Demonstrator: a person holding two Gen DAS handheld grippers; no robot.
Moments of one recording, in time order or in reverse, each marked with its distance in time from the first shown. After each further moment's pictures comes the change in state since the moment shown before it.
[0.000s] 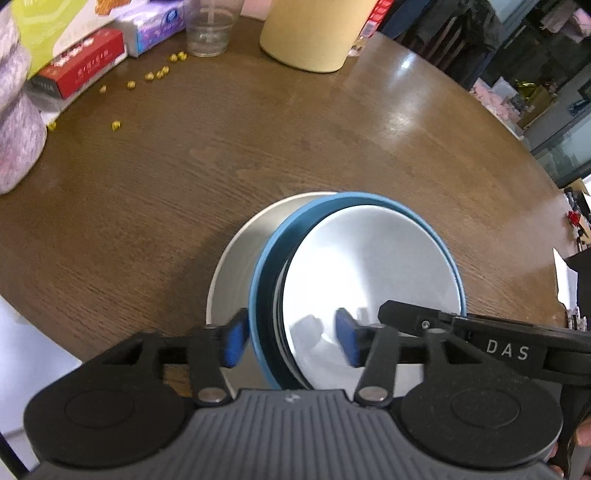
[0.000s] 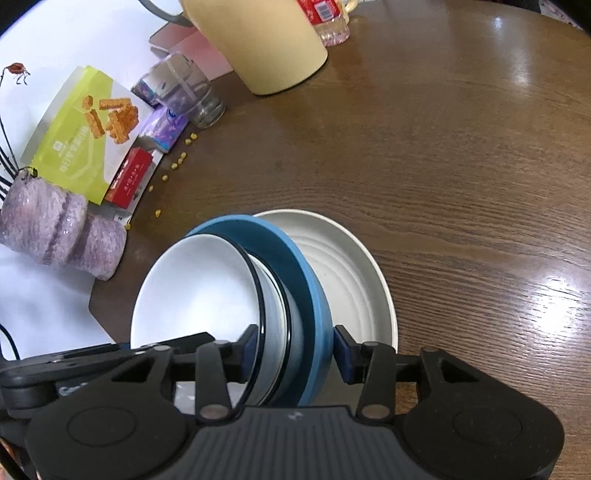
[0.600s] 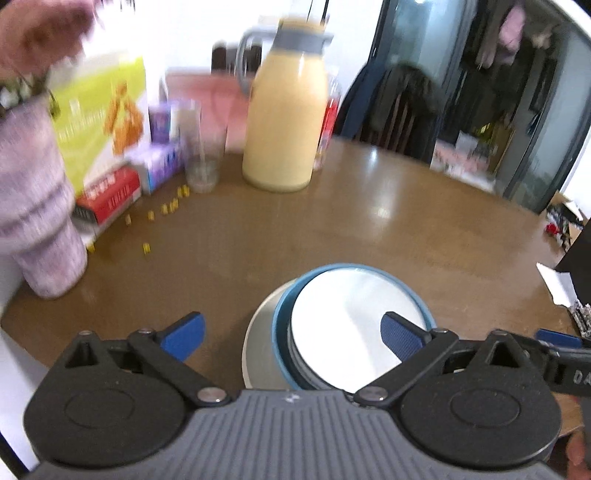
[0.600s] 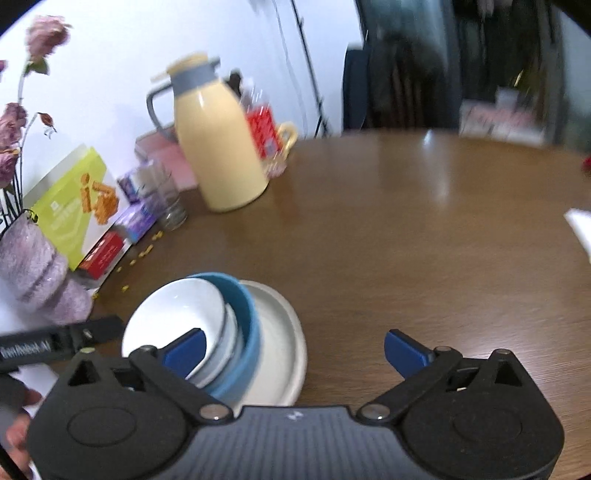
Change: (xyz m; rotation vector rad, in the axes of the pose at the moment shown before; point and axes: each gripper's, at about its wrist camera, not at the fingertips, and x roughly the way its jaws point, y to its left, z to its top) left arm -0.083 -0.012 -0.063 0.197 -0.446 0.028; right arm -0.104 0.014 -0.098 -0.046 -0.487 -0.279
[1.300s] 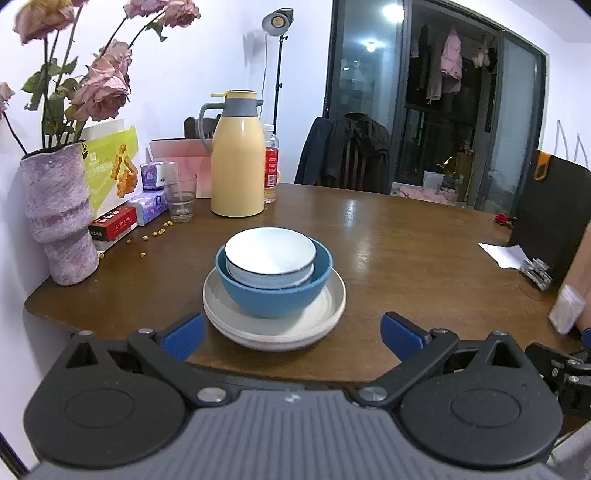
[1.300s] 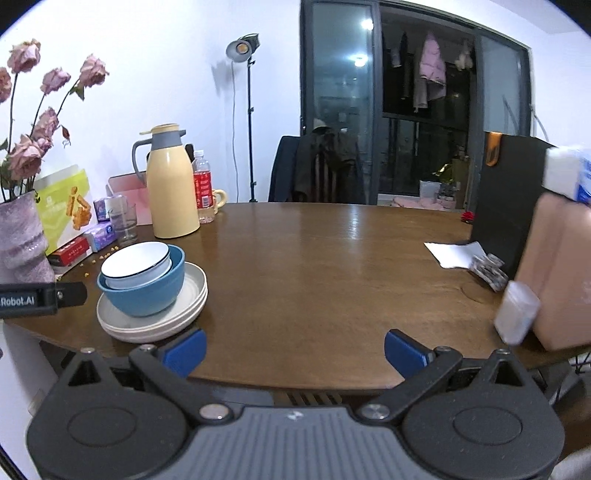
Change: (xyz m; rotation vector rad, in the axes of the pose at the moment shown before) left arm -0.130 -0.066 -0.142 0.127 -0.225 -0.039; right arm -0.179 -0.036 -0.178 -0.051 -0.300 -0.248
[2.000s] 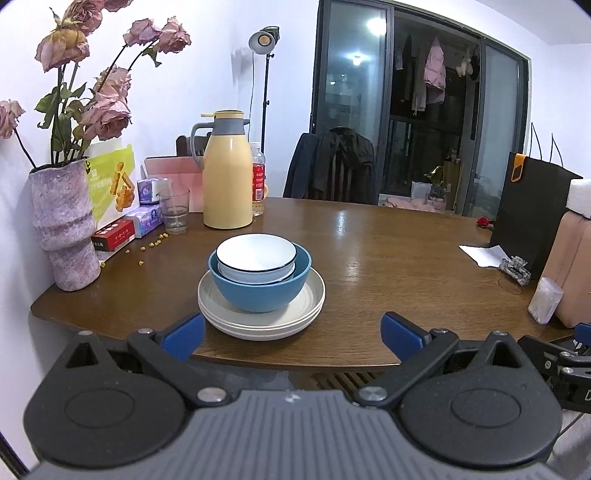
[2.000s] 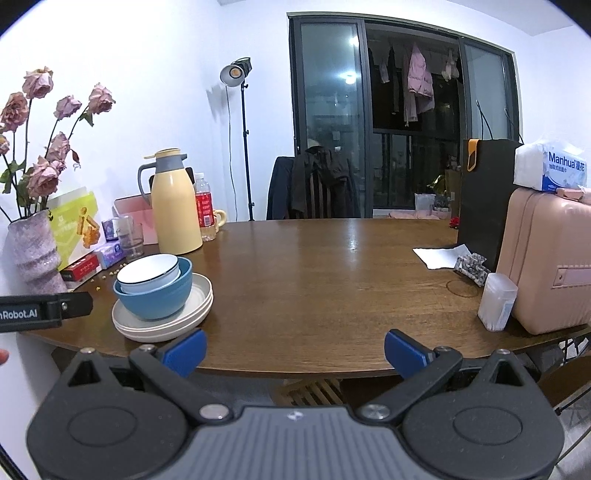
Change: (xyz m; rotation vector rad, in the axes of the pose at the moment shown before) left arm -0.040 -0.009 -0.018 0.026 -0.052 -0.031; right arm -0.049 -0.007 -0.025 0.033 -0.073 0.008
